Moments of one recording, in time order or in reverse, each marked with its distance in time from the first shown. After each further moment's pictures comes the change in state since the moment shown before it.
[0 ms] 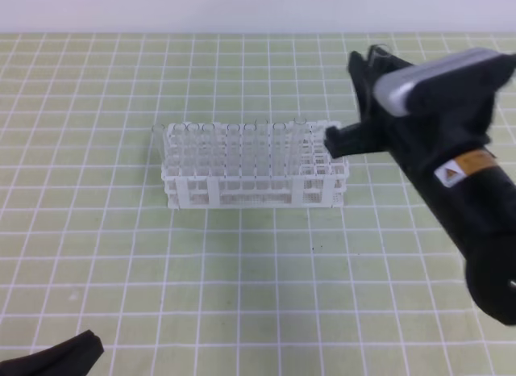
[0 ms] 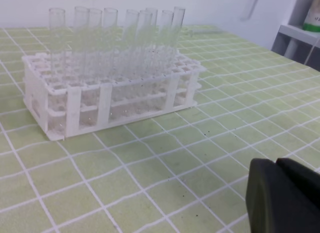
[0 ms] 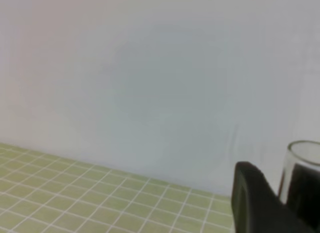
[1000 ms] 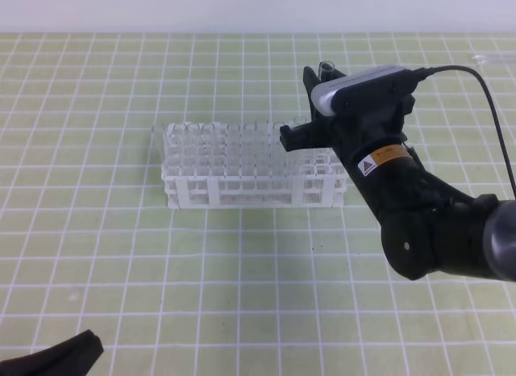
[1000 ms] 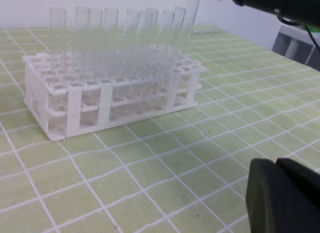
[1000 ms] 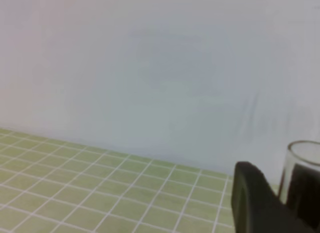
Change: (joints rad) left arm 0.000 0.000 0.002 0.004 0.000 0.000; right arm -0.058 0.385 -0.210 -0.116 -0.100 0.146
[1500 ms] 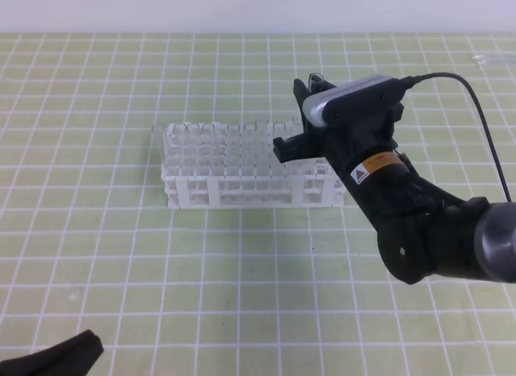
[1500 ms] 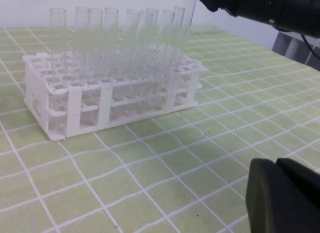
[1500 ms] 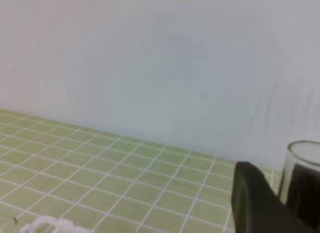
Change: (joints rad) left arm 0.000 0.002 0.004 0.006 0.005 0.001; right arm 0.000 0.037 0.000 -0.047 -0.003 0.043
